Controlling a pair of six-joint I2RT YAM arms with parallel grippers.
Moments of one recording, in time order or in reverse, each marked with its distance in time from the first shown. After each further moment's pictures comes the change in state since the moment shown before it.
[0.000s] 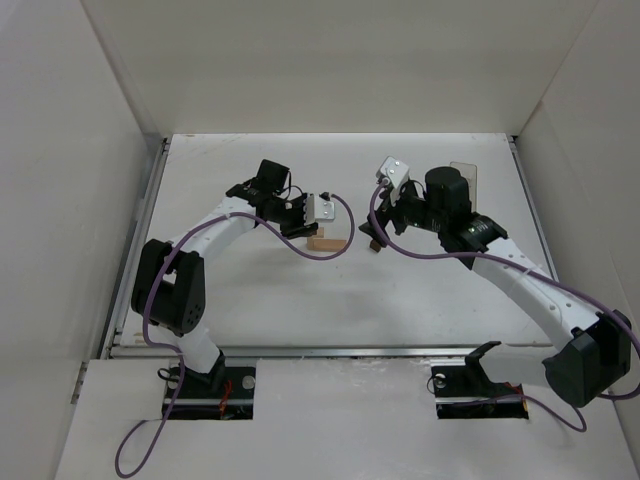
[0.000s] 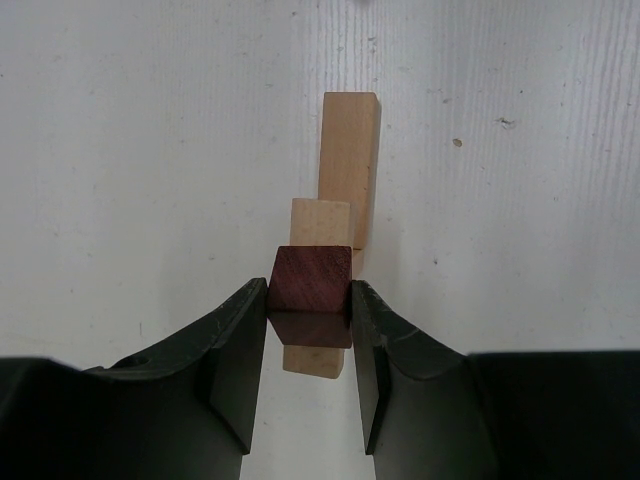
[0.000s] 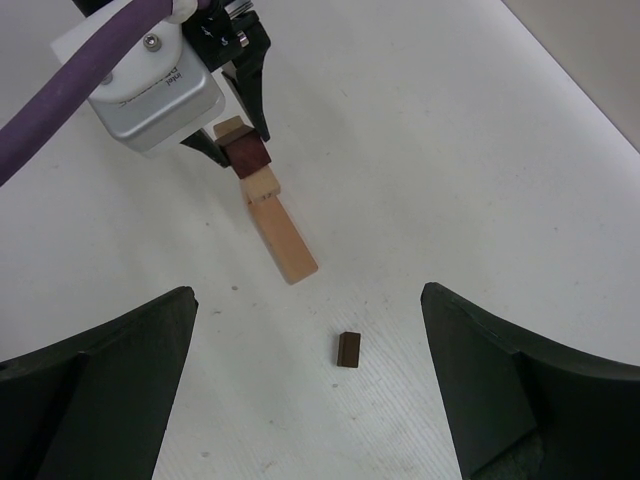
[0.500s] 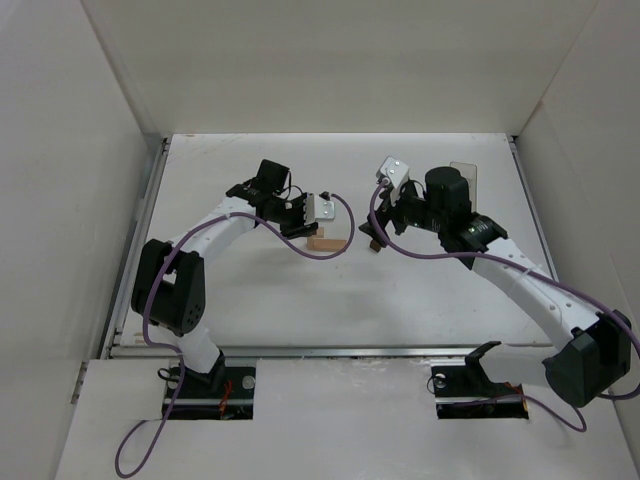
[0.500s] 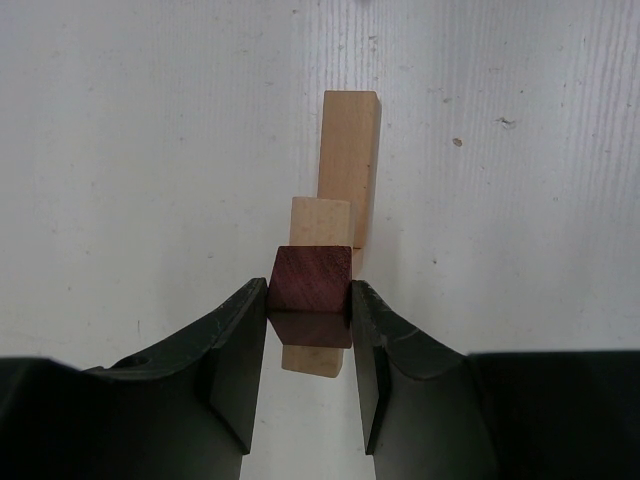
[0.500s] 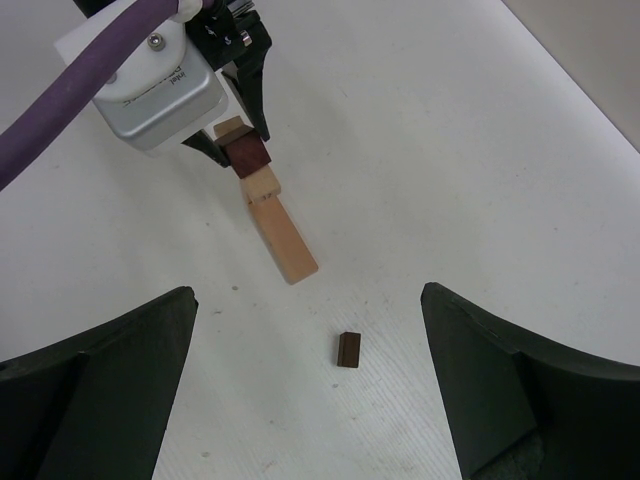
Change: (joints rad) left arm 0.000 0.000 0.000 0.000 -0.005 -0.011; right arm 0.000 0.000 0.000 0.000 -0.001 0.000
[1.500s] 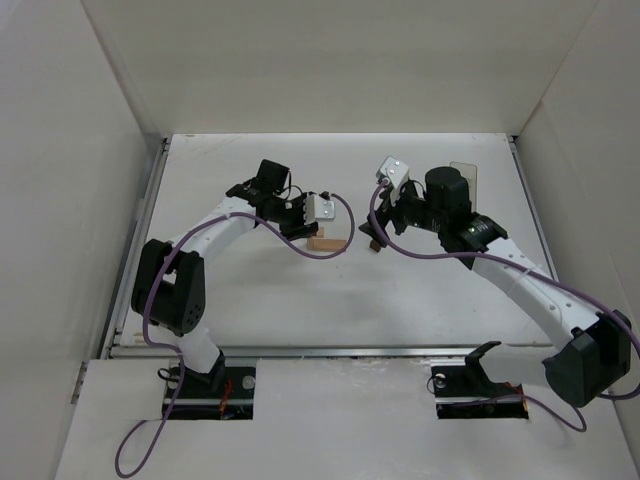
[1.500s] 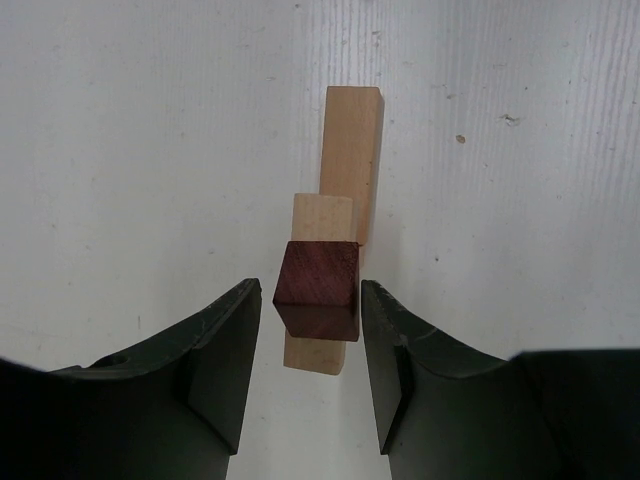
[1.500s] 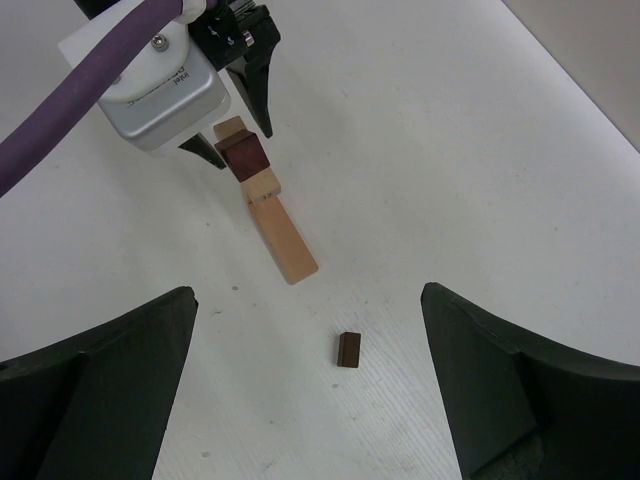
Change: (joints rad) left arm 0.000 0.000 0.000 0.000 -0.007 -0.004; right arm 0.000 0.000 0.000 0.000 0.000 0.000
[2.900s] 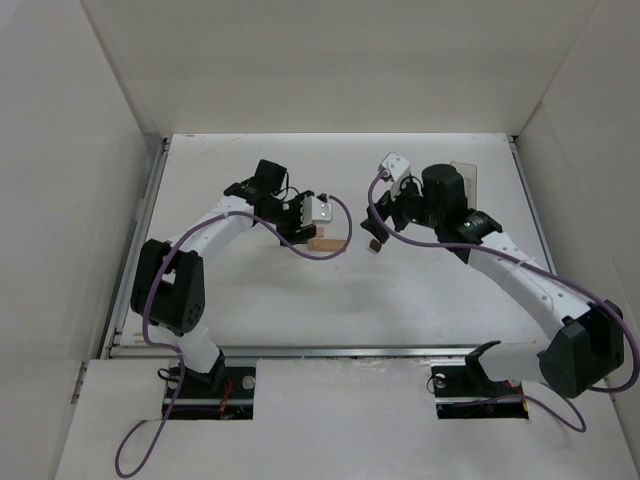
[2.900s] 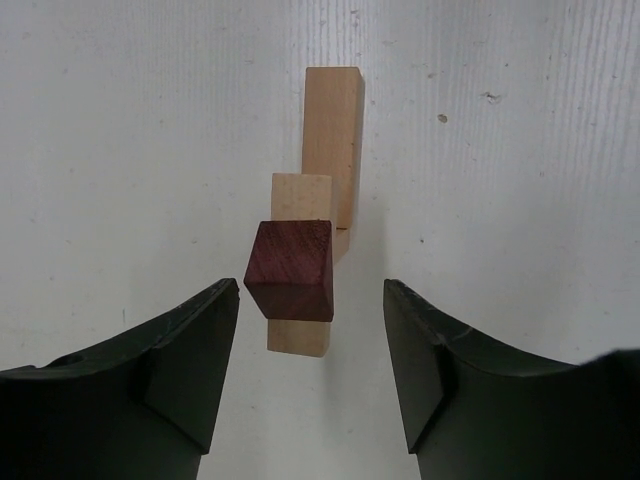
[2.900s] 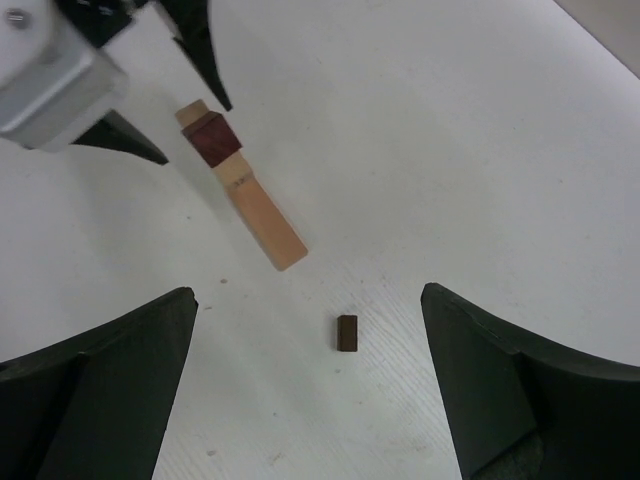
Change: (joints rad) left arm 0.013 0.000 0.002 -0.055 0.007 0.042; right arm -0.018 0.045 0.007 -0.008 0.023 0.045
